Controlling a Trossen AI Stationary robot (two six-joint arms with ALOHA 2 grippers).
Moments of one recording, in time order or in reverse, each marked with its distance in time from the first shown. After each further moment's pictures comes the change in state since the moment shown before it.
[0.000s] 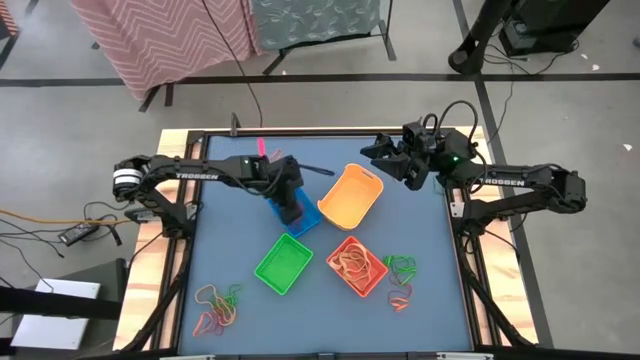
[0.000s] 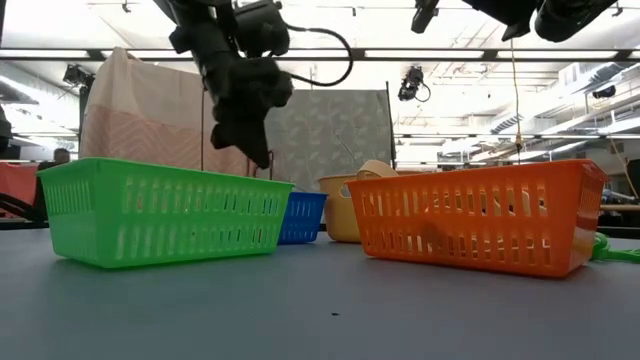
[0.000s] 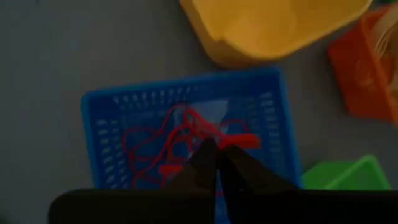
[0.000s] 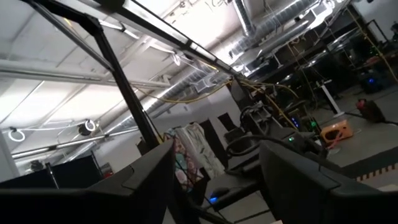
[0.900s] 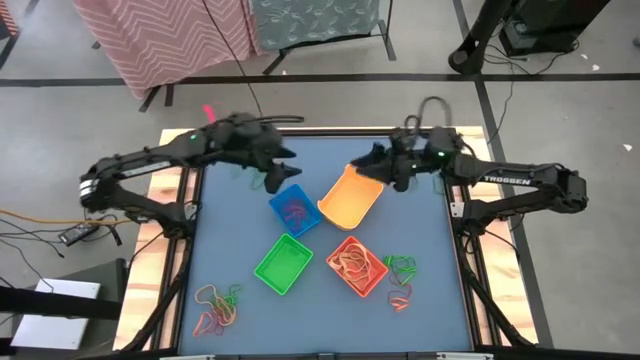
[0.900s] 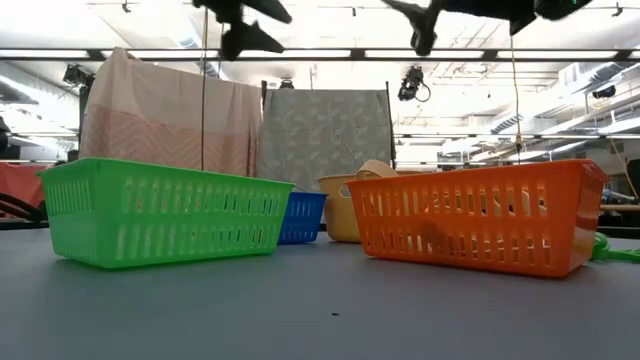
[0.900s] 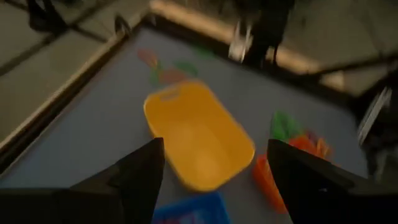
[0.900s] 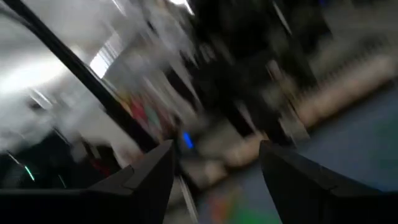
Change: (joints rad) left arm 0.090 -0.313 0.154 0.100 0.035 0.061; right arm 0.031 -0.014 0.116 -0.545 0.001 -0.038
